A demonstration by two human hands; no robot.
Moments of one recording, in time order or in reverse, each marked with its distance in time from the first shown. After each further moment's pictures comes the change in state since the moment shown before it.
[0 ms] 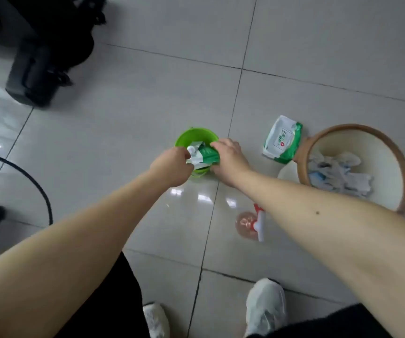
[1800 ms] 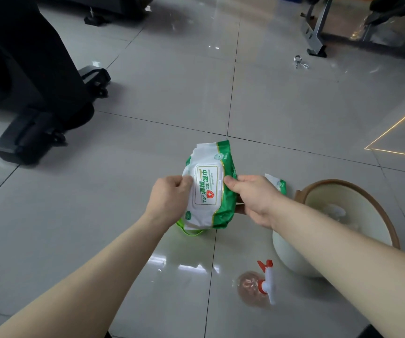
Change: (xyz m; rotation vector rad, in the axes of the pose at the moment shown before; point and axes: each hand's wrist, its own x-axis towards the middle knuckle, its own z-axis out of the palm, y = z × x) left_hand -0.002 -0.006 -0.034 -0.695 0.334 0.121; right_hand -0.039 -0.064 -0.077 1.049 0.072 0.324
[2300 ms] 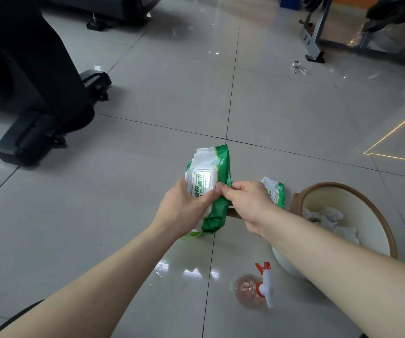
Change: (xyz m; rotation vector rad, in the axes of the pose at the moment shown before) left_hand -0.023 0.006 0.016 -0.026 -0.130 0.083; right_hand -0.005 0.013 0.010 -0.031 0.149 -0.096
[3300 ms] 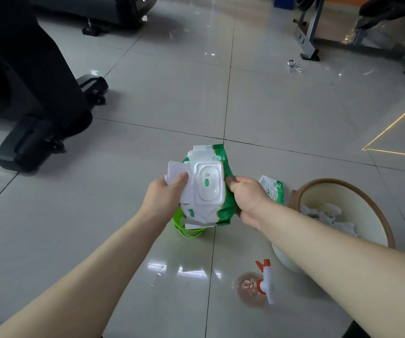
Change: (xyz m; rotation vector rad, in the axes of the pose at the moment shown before) left_hand 0.010 0.003 -0.027 -0.285 0.062 -0.180; right_hand 0.016 0.002 0.000 0.095 0.025 0.090
